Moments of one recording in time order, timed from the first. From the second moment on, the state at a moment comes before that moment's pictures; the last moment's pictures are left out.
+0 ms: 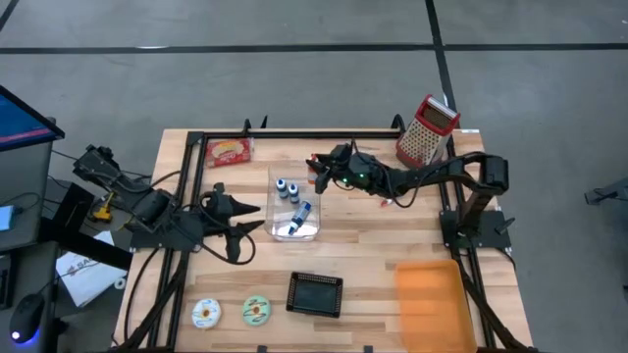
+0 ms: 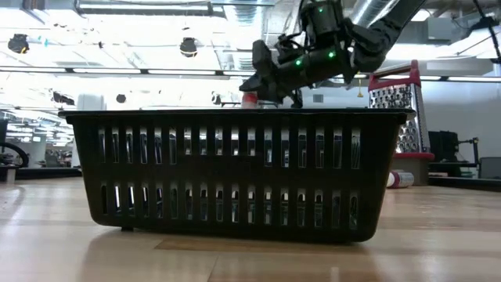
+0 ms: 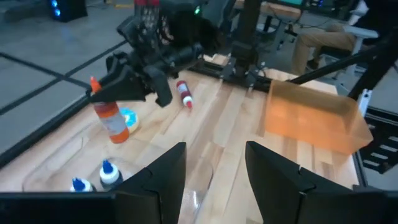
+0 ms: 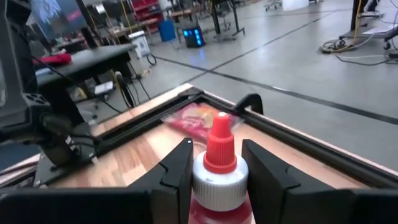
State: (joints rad) left arm -0.59 1.04 1.06 -0.55 -0.87 -0.55; right arm -0.20 1.76 0.91 0.71 0.30 0.32
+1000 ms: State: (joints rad) left arm -0.58 1.04 0.82 -0.26 -0.83 -0.68; right arm -0.10 2.02 0.91 0.88 0.49 0.26
